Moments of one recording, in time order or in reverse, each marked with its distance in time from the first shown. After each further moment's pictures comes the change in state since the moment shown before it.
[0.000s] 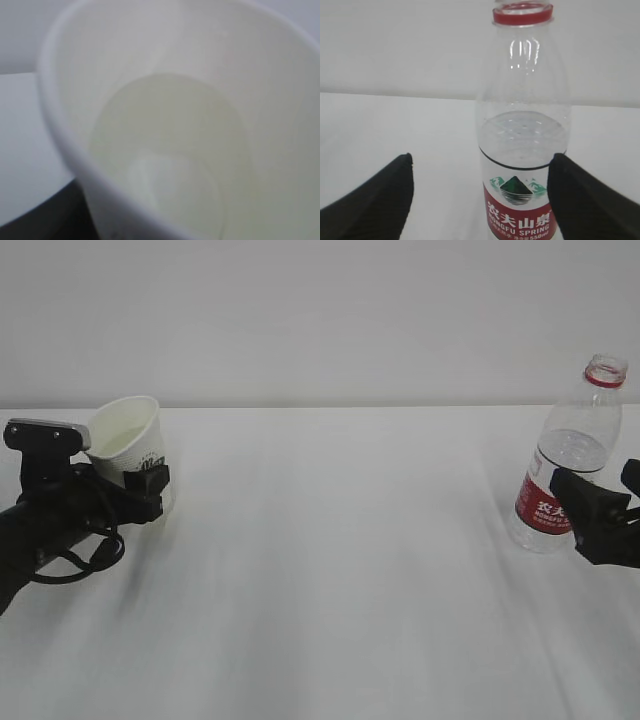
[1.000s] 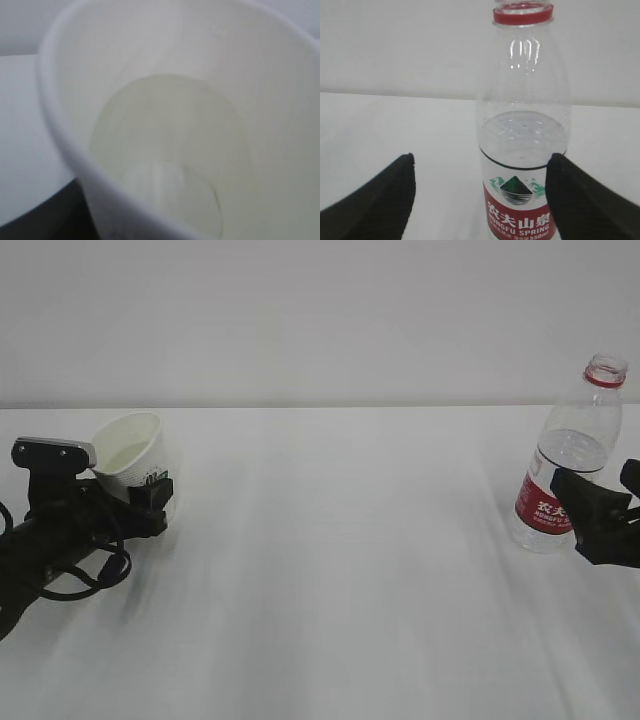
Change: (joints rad) left arm 0.000 0.082 0.000 -0.002 -0.074 0.000; right arm 0.000 0.000 0.000 0.000 0.000 0.000
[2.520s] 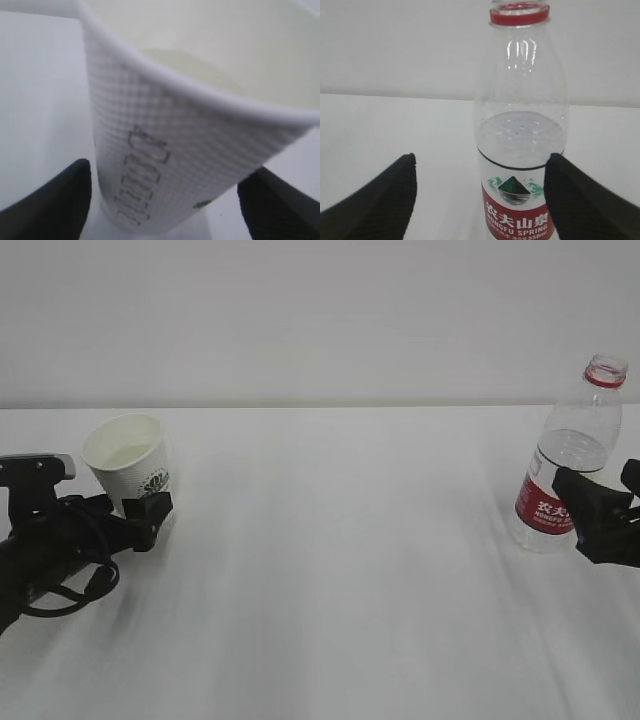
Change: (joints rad) left arm 0.000 -0.038 0.086 0.012 -0.003 -0.151; right arm 0.000 0.000 0.000 0.006 0.000 0.000
